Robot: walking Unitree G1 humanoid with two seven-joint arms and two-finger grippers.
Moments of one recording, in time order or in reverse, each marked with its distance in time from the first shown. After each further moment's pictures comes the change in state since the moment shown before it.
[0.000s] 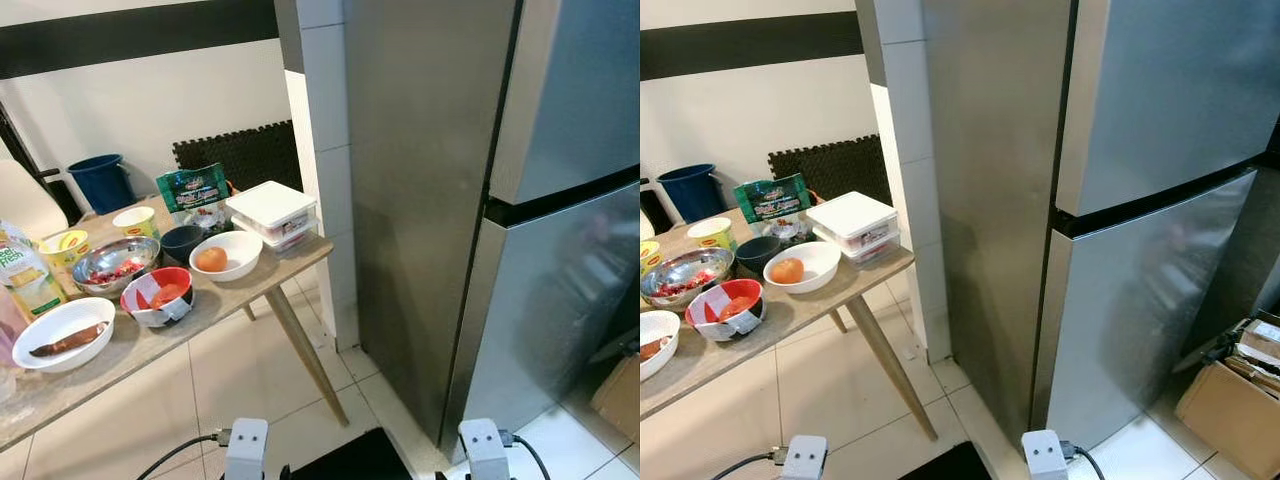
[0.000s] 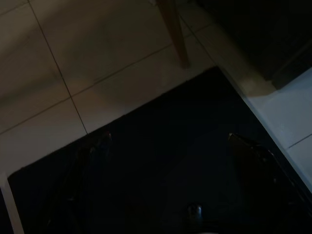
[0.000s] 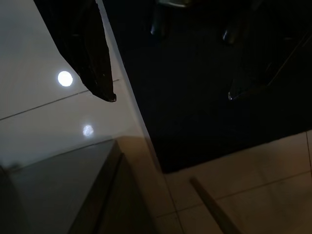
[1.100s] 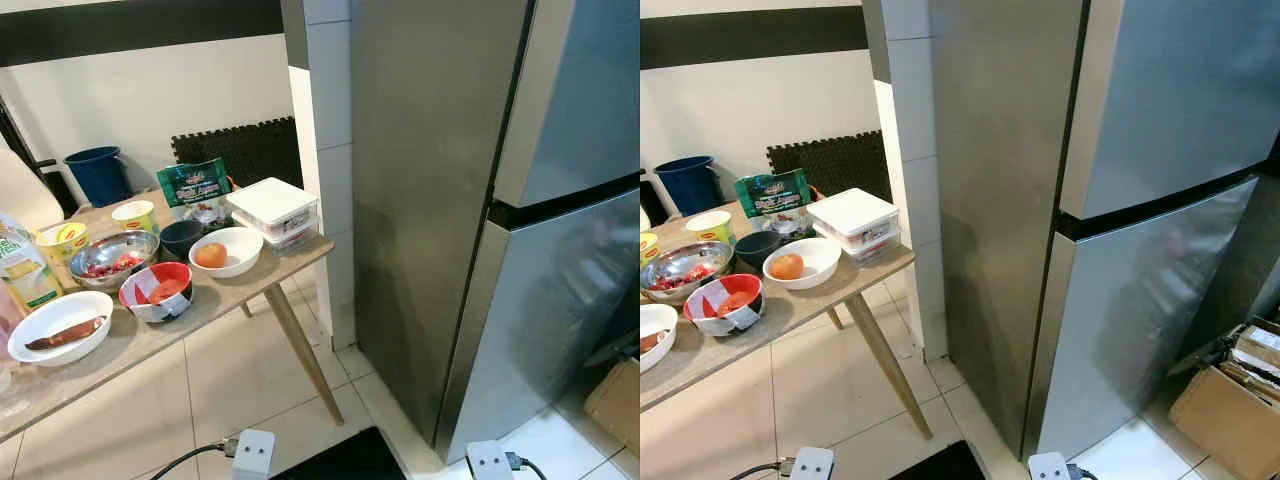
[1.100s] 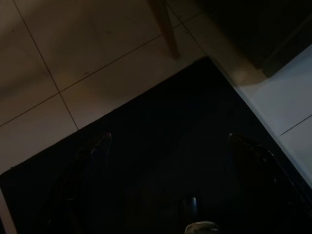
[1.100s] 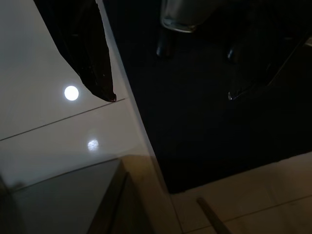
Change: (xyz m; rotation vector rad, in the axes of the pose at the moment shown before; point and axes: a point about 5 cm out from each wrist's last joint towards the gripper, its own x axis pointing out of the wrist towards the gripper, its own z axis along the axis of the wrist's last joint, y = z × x) left arm -0.002 -0.004 -0.010 0.039 0.012 -0.023; right arm -0.008 -0.002 -0.021 0.012 0.051 -0.005
